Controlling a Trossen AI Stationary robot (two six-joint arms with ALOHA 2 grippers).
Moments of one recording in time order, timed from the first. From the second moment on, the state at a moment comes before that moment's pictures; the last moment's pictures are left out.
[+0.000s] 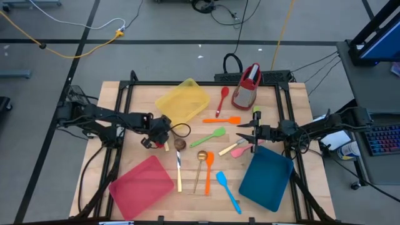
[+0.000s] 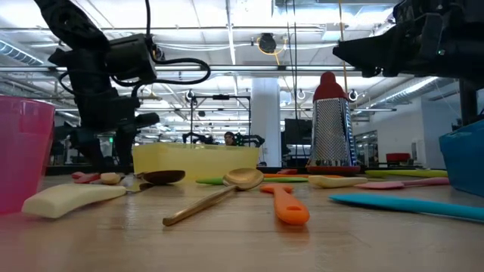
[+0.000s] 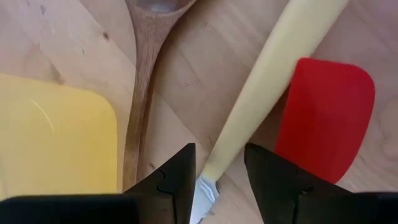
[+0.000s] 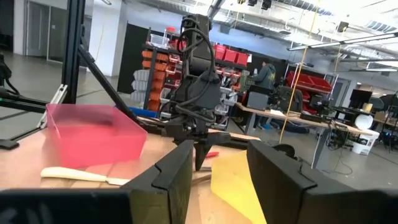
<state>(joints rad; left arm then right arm) 0.13 1.39 0.57 -0.43 -0.06 0.90 0.04 1.03 0.06 1.16 0.08 -0.22</state>
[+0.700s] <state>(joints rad) 0.16 1.45 0.57 -0.41 0.04 0.83 0.04 1.03 0.06 1.16 0.08 -0.17</state>
